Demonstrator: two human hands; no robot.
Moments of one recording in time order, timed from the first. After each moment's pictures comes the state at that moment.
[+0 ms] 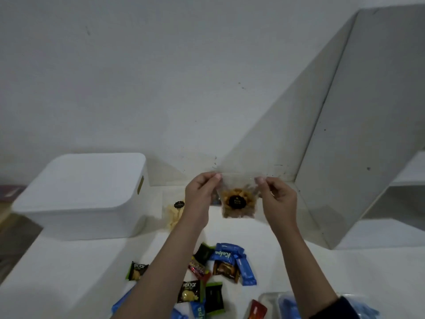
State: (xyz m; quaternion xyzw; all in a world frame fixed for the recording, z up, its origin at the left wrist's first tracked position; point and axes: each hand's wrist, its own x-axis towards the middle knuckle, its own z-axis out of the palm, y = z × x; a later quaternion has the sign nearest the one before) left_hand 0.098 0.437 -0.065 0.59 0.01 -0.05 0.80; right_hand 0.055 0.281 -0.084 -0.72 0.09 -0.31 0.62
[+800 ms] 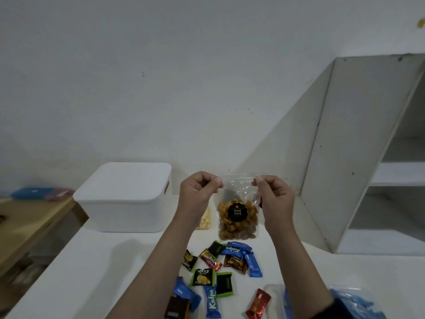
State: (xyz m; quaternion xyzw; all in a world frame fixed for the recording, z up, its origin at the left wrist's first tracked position) left_hand -0.011 0.497 -0.004 0.65 -0.15 0.09 0.74; right_hand -0.036 0.341 -0.021 -0.60 0.01 -0.31 0.74
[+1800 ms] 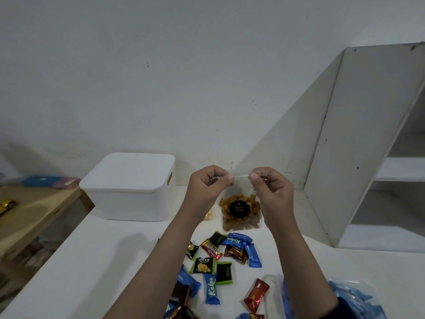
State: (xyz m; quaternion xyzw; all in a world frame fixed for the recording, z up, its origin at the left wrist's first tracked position) left_hand -0.038 0.488 0.008 0.70 -0.20 0.09 0.68; right_hand -0.055 0.343 -0.016 -0.65 -0.08 -0.29 0.69
